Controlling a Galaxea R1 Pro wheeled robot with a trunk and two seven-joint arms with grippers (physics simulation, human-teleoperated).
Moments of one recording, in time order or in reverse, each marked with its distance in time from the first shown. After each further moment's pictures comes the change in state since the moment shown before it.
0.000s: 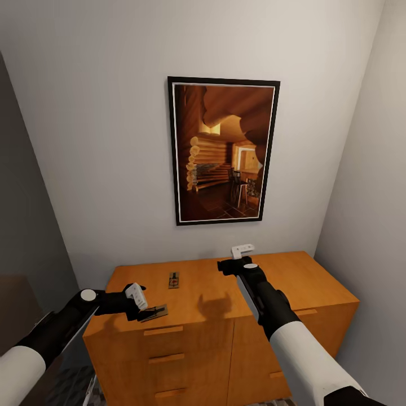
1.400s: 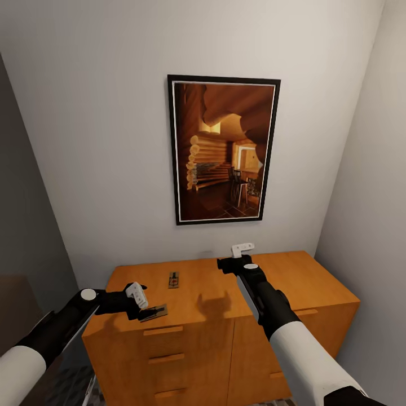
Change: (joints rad) left arm 0.000 -0.002 0.003 -0.007 0.012 0.002 -0.005; right arm 0.000 0.000 -0.001 0.004 -0.003 -0.048 0.000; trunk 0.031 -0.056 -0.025
